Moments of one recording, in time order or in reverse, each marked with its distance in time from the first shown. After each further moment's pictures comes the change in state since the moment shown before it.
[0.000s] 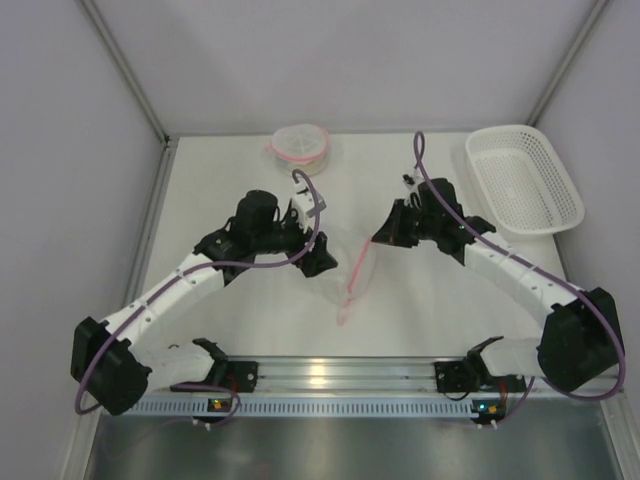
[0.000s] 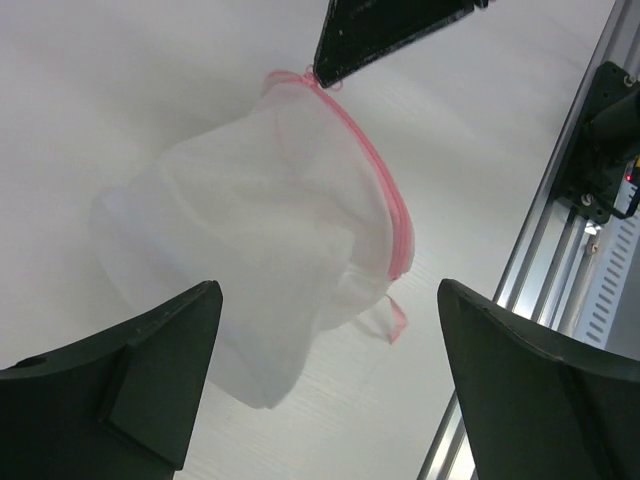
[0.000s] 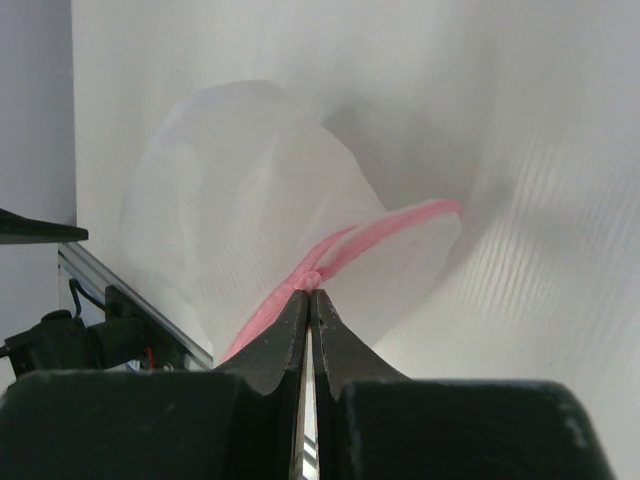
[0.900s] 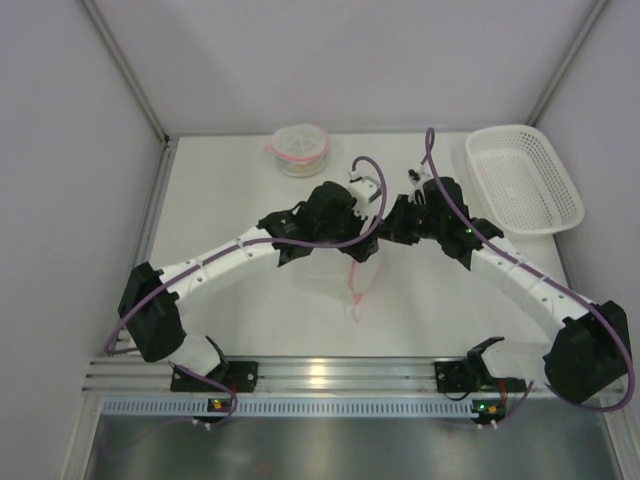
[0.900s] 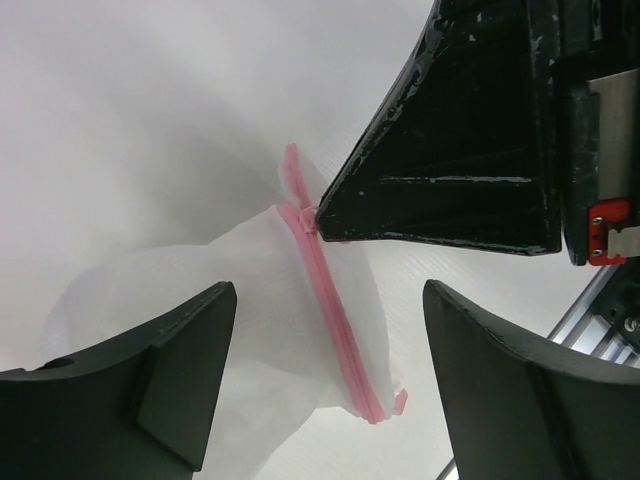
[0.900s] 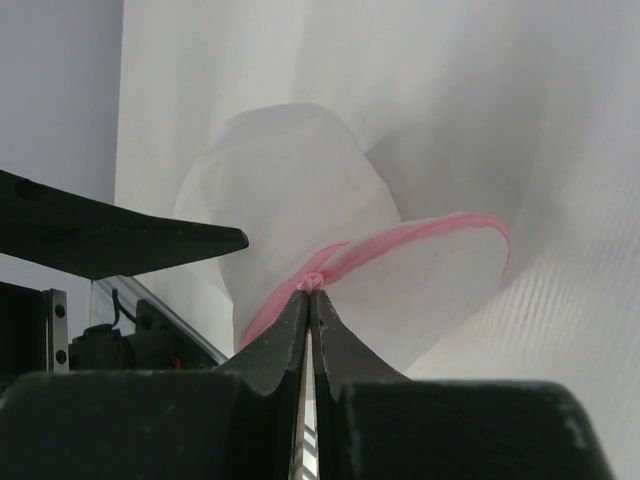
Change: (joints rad) left arm -0.282 0.369 0.369 -0.071 -0.453 -0.189; right arm 0.016 -0.075 0.005 0.007 0.029 0.045
